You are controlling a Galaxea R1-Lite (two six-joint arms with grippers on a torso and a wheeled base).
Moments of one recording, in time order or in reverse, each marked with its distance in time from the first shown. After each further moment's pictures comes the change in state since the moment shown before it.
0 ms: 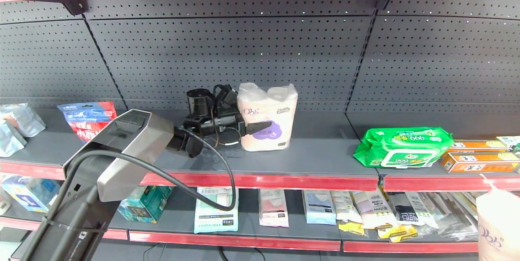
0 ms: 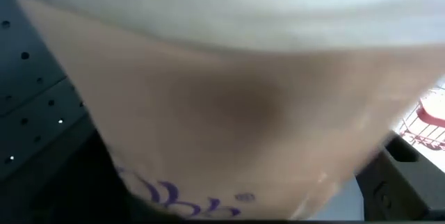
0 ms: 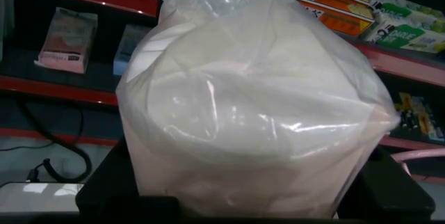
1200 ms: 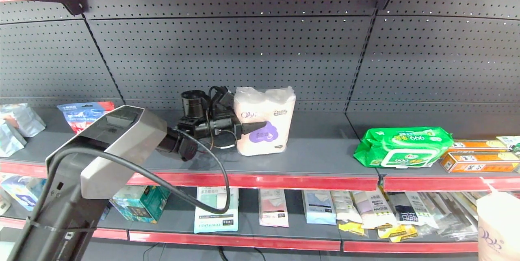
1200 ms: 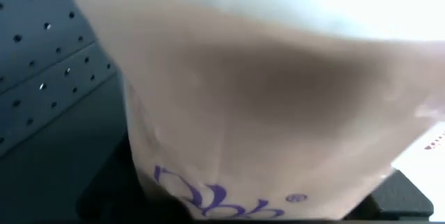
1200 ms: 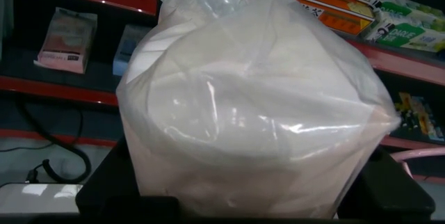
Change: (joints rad) left arm 0.017 -0.088 0.175 -0.059 0.011 -0.006; right arm 0.000 -0.021 0.013 0.000 -0.001 0.000
